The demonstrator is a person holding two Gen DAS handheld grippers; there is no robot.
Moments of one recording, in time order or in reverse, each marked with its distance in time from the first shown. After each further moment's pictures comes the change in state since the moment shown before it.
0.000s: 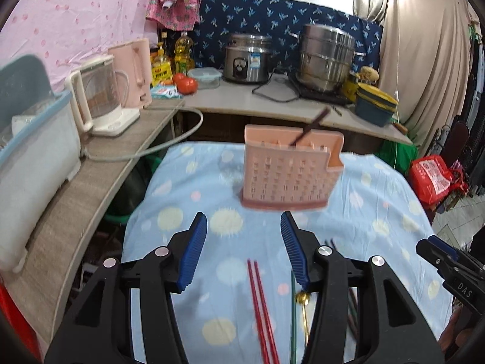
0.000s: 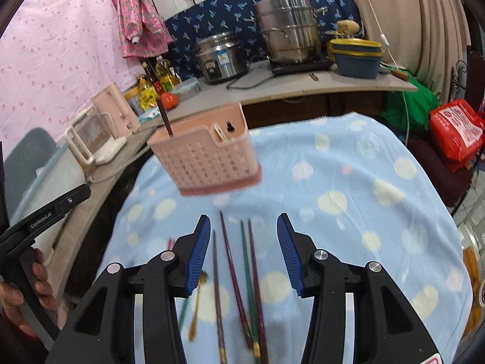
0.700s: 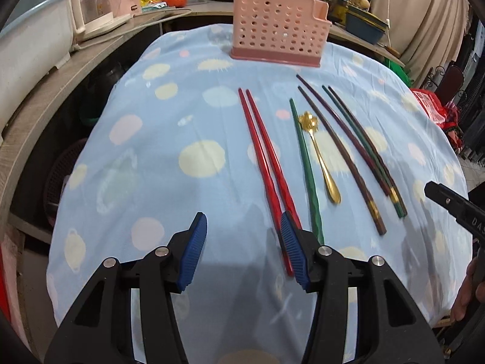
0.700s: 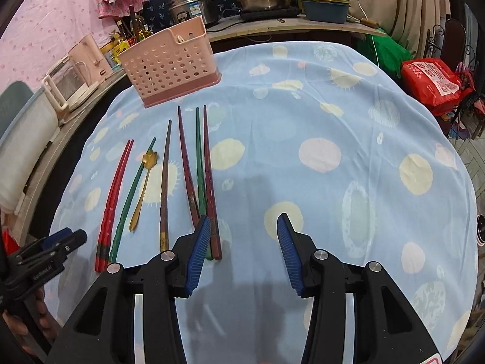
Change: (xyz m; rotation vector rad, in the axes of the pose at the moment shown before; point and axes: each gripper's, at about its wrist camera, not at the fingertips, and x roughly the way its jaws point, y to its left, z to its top) left arm 0.005 0.001 -0.181 0.030 0.286 -0.059; right arm -0.001 -0.030 -0.131 0.025 0.159 -0.106
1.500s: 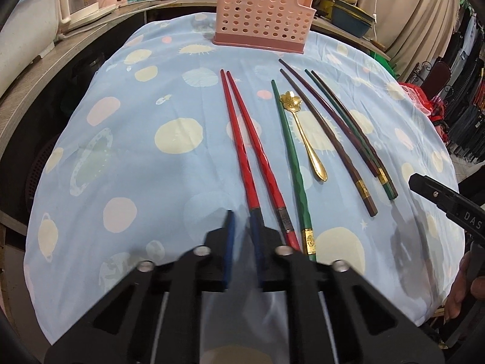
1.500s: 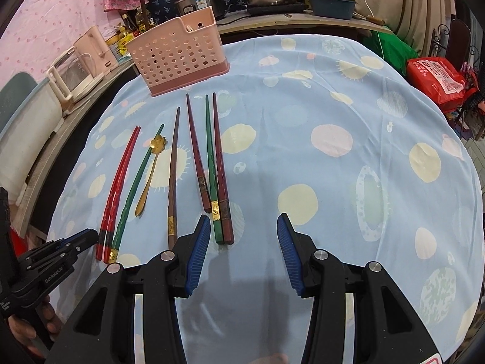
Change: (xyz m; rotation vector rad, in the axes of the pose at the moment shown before) left arm 0.009 -0.006 -0.013 0.011 0.025 -0.071; right arm 0.002 0.009 -0.012 -0.020 0.020 0.011
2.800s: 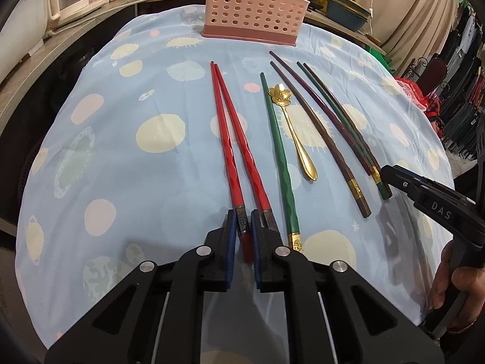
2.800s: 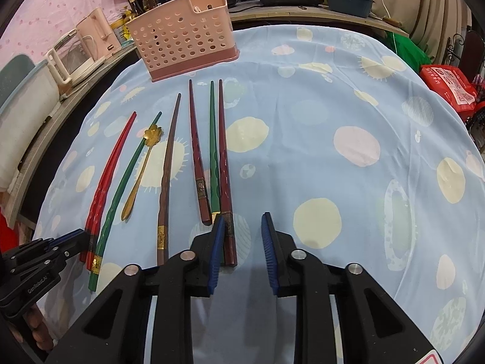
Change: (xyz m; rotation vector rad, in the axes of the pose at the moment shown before) left arm 0.009 -0.009 0.004 0.002 0.030 -0.039; right arm 0.033 0.009 0.010 -0.064 0.039 -0.003
